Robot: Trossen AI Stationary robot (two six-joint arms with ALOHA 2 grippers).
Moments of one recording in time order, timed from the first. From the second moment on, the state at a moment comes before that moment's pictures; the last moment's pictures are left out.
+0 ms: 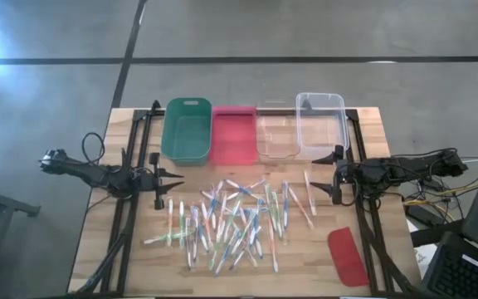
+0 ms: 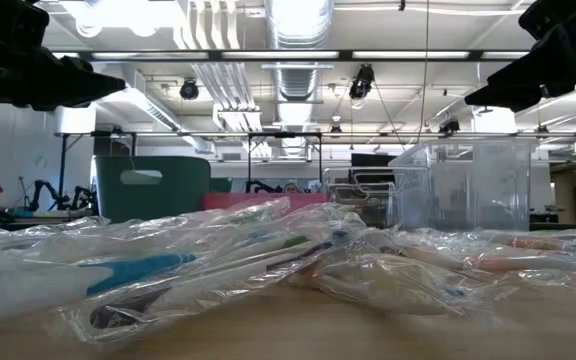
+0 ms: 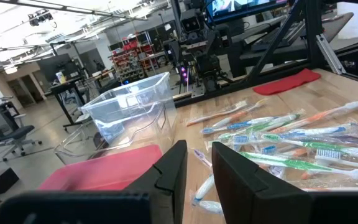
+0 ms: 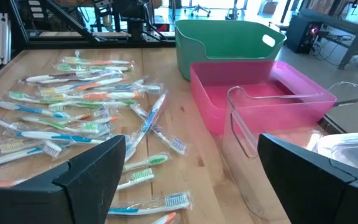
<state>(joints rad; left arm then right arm) -0.31 0.16 0.03 0.09 -0.42 0.31 0.21 0.27 0.28 -0.31 0.37 0.10</state>
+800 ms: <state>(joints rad) -0.31 0.16 0.03 0.09 -0.42 0.31 0.21 0.27 0.28 -0.31 0.37 0.10</state>
